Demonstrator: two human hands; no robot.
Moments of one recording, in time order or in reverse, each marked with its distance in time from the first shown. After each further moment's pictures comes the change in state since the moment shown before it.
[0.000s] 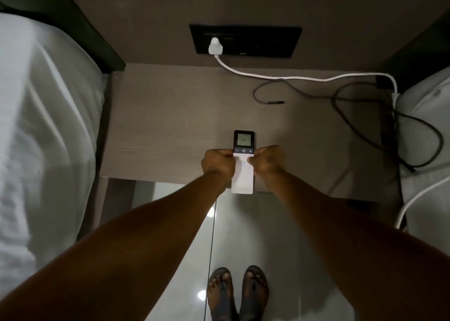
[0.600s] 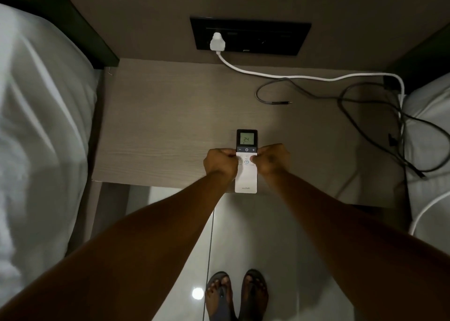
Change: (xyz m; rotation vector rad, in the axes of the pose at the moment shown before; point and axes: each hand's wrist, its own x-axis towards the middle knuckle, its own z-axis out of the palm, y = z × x) left_hand 0.033 -0.010 0.012 -0.013 -0.018 0.073; right_hand 0.026 0.004 0.013 -0.043 0.095 0.005
